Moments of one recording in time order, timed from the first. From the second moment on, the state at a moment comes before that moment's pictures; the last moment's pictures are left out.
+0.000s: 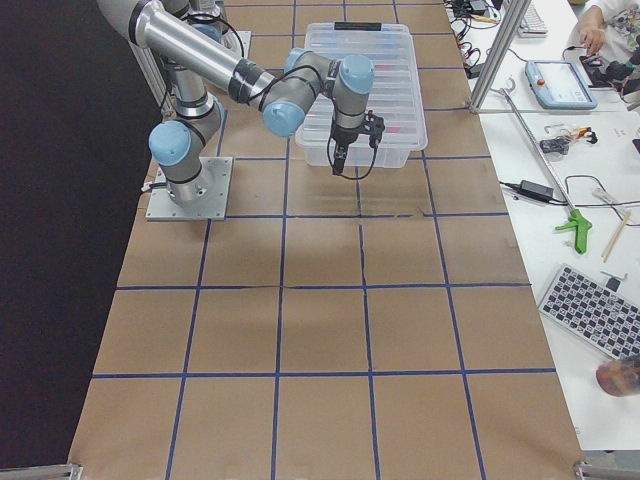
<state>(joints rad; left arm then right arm) -1.56 -1.73 -1.40 -1.54 1.60 0.19 1.20 -1.53 1.87 -1.83 -1.55 -0.22</state>
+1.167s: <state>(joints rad) -1.56 -1.72 -1.40 -1.54 1.60 0.19 1.26 -1.53 1.84 -1.84 -1.50 -0.20</state>
